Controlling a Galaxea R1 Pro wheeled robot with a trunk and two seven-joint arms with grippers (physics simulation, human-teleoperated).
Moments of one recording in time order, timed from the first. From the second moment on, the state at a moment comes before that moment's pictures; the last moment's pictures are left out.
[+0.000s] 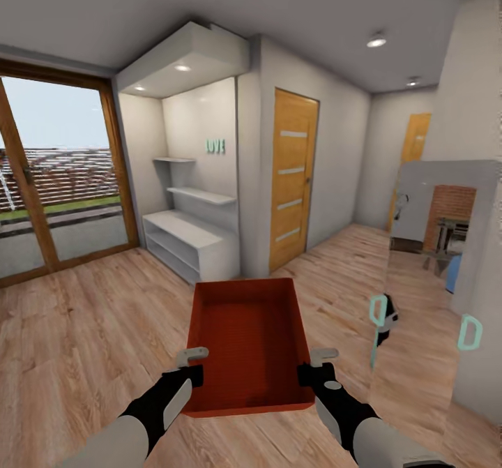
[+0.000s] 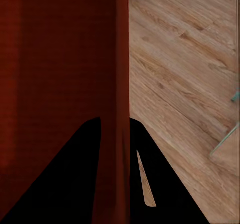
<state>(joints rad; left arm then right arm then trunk) -0.64 -0.08 -0.22 -0.40 0.35 0.25 0.29 -0.67 0.10 0.04 -0.22 0.06 -0.08 -0.11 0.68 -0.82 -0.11</state>
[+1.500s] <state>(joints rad) -0.64 -0.08 -0.23 -0.40 0.35 0.26 0.29 -0.66 0.10 0.04 -0.22 0.06 -0.08 -0.11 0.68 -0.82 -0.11</state>
